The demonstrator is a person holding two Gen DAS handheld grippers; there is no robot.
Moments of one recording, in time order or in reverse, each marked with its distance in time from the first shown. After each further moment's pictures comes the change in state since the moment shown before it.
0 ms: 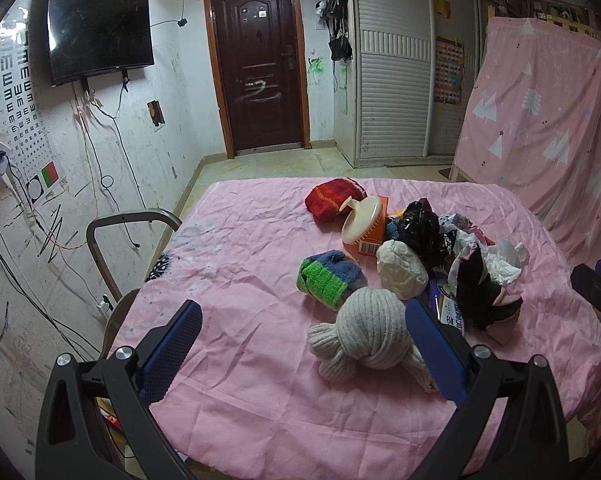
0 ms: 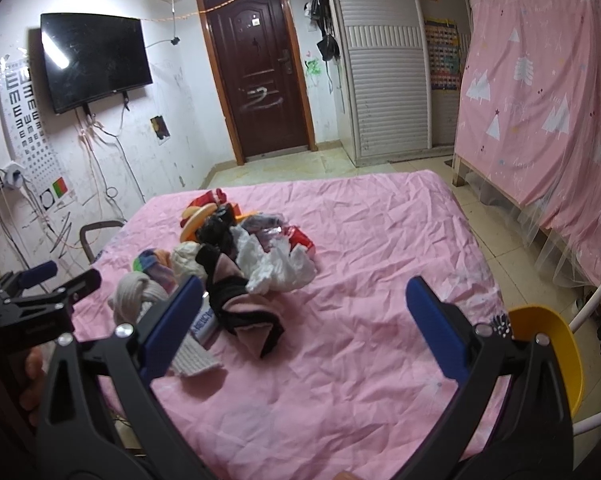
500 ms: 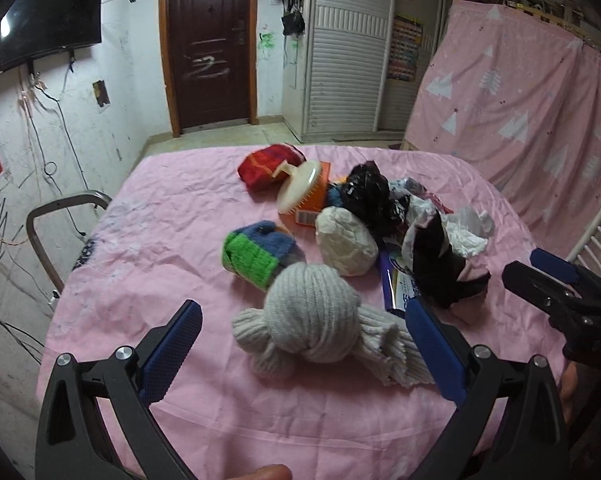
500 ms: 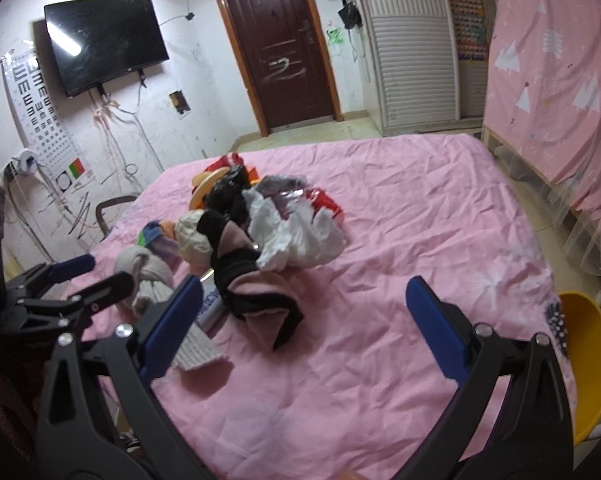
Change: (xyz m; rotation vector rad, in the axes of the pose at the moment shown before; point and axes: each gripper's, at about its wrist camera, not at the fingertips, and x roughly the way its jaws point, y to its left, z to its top) left arm 0.034 -0.023 -0.008 0.039 0.096 -0.208; right arm 0.039 0.000 -0.010 -0.001 0.113 0.112
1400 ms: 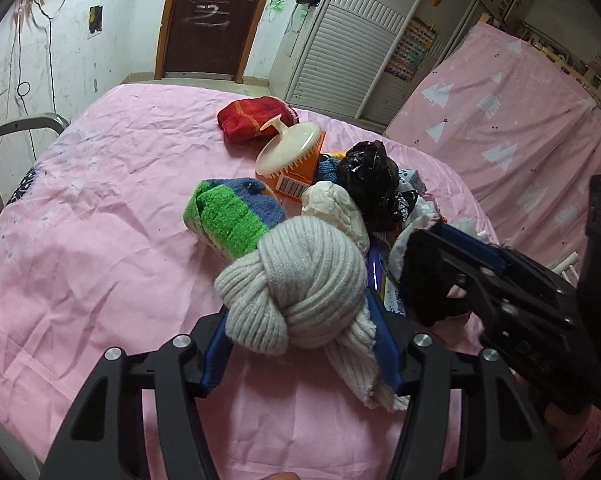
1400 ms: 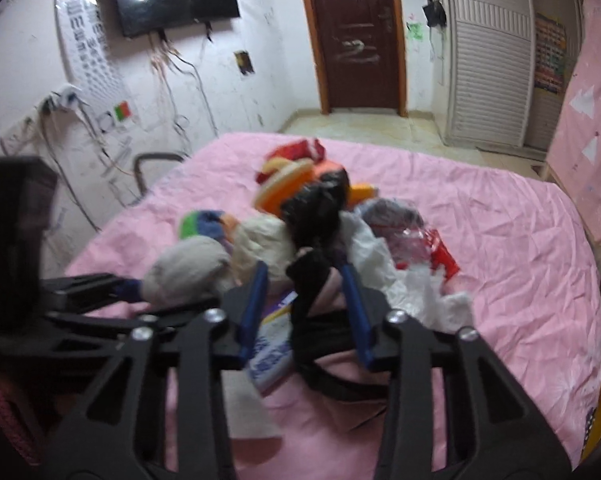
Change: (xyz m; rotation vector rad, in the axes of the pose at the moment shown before) left arm 0.043 0.018 -0.001 -0.206 0.103 -0.185; right arm 0.057 0.060 0.030 -0.236 0.095 0.124
